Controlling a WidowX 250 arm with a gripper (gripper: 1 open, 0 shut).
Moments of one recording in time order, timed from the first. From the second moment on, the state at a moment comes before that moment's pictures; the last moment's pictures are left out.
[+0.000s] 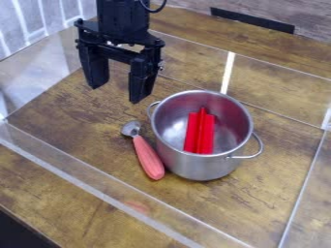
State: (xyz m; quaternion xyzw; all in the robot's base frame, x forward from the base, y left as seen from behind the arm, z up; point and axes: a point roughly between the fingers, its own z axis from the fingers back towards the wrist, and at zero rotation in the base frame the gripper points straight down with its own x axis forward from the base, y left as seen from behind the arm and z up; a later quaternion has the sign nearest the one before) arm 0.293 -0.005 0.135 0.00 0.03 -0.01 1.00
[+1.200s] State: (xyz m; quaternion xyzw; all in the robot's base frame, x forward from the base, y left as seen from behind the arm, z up) arm 0.312 -0.043 0.099 -0.01 0.02 -0.01 1.00
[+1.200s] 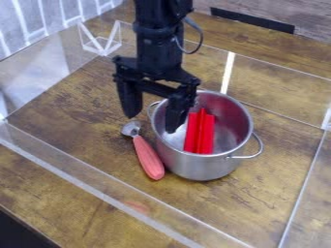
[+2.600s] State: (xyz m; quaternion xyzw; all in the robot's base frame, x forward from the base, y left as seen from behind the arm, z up) arm 0.360 -0.054 0.084 0.02 -0.12 0.00 0.99
